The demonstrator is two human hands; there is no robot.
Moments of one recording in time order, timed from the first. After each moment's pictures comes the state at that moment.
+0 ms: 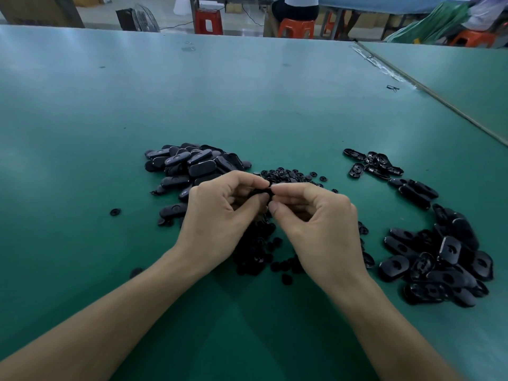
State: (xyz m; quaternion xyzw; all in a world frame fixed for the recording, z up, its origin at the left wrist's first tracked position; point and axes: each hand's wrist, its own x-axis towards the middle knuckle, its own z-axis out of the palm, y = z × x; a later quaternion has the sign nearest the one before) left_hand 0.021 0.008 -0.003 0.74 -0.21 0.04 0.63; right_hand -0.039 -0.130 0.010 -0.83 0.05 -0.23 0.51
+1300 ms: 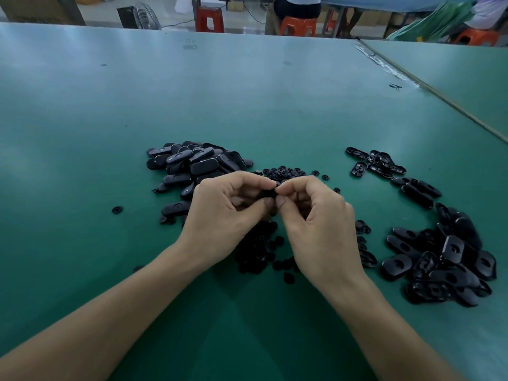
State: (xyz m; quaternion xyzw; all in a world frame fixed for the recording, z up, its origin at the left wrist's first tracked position) left_hand 0.018 0.008 0.001 0.70 -0.22 -0.01 0.67; right_hand -0.039 -0.125 0.010 -0.85 0.05 -0.25 0.46
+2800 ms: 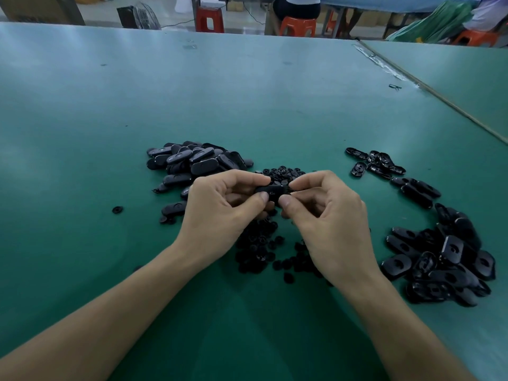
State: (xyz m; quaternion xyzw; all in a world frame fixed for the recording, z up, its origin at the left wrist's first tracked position) left_hand 0.020 0.009 -0.002 0.68 -0.19 -0.02 0.71; right_hand -0.040 -0.141 0.012 -0.83 0.04 -0.22 0.51
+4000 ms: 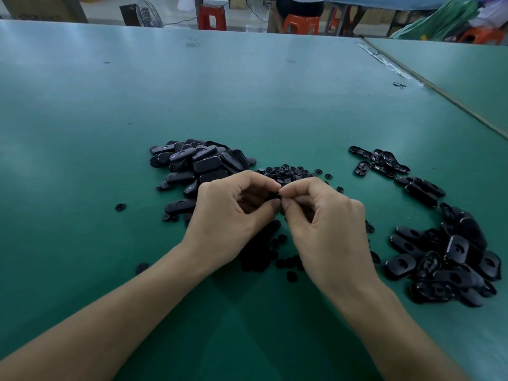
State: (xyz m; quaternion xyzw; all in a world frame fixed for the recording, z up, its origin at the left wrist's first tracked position) left_hand 0.015 0.009 -0.003 0.75 -0.25 0.03 0.61; right_hand -0.046 -0.127 0.012 -0.87 0.01 -0.26 0.41
